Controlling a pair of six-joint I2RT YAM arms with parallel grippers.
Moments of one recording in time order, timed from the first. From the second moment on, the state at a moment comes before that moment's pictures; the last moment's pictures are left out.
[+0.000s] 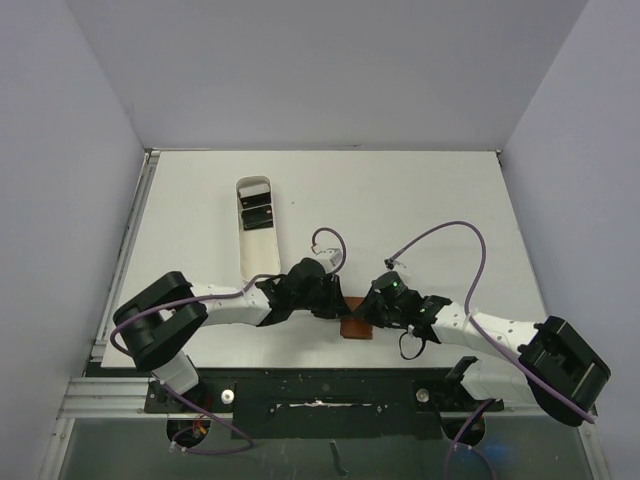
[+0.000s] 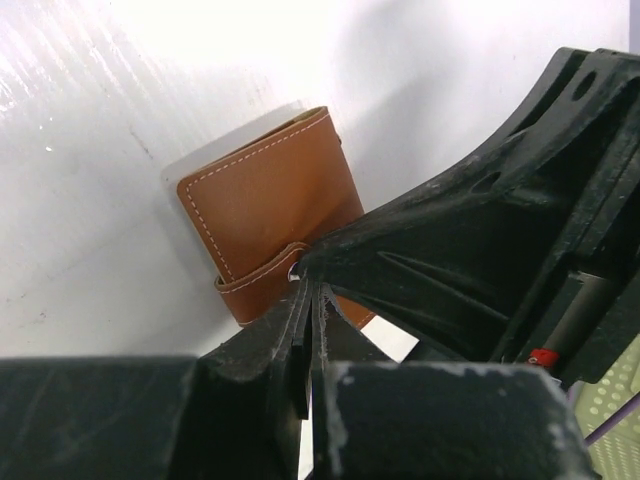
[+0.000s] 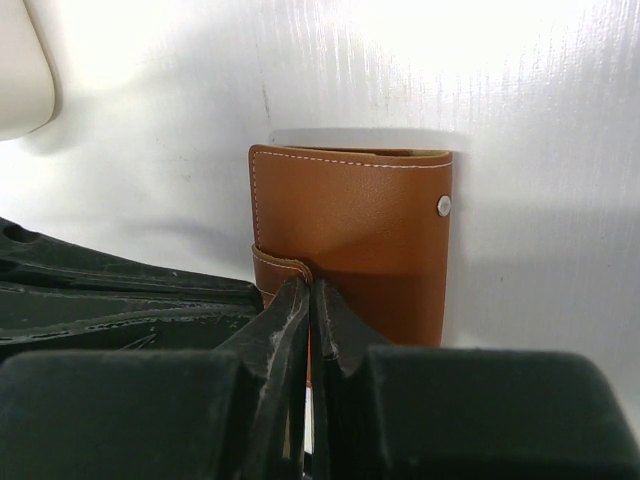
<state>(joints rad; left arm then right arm) -0.96 1.64 0.73 0.27 0.18 -0.80 0.78 1.20 0.44 -0.11 0.06 1.03</state>
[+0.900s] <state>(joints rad) -0.95 1.69 0.80 0.15 0.13 -0.81 0.76 1.26 0.47 -0.09 0.05 1.05</state>
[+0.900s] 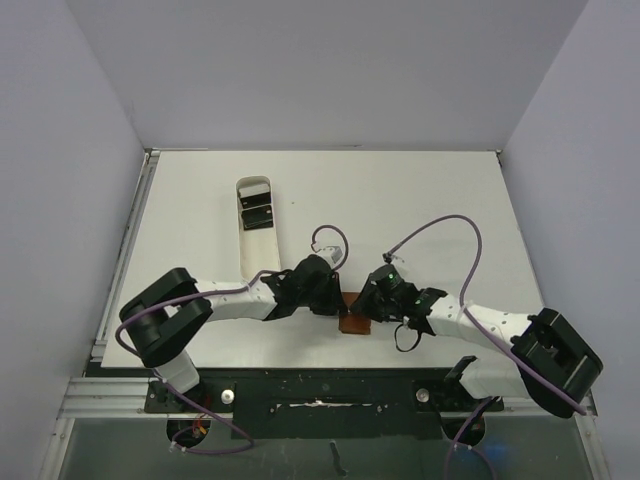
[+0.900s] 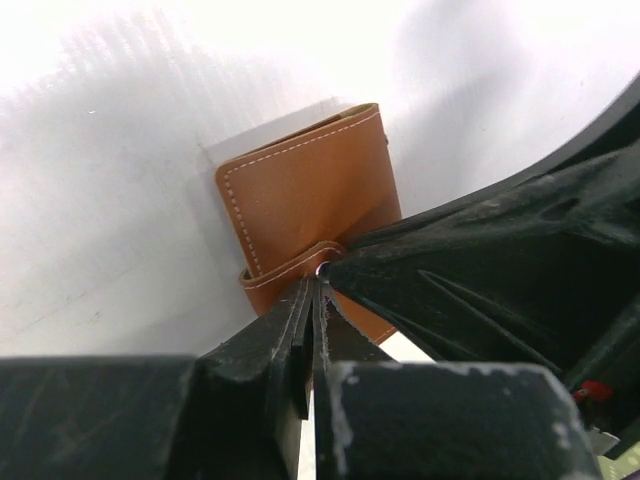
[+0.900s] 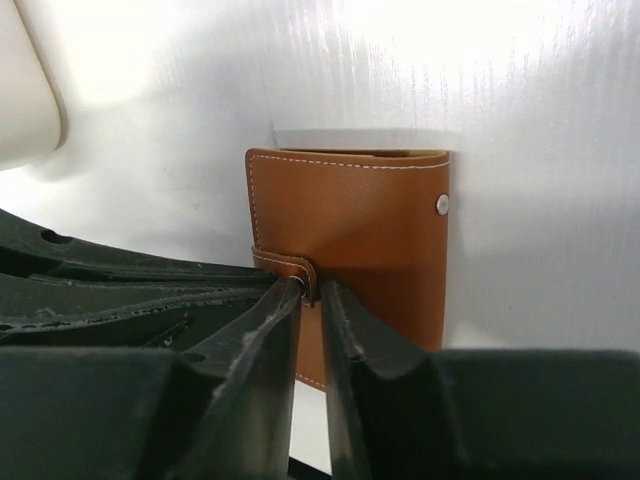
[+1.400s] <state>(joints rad) -0.93 1.17 0.87 -0.11 -0.13 -0.70 0.77 0.88 0.75 -0.52 0.22 0.87</state>
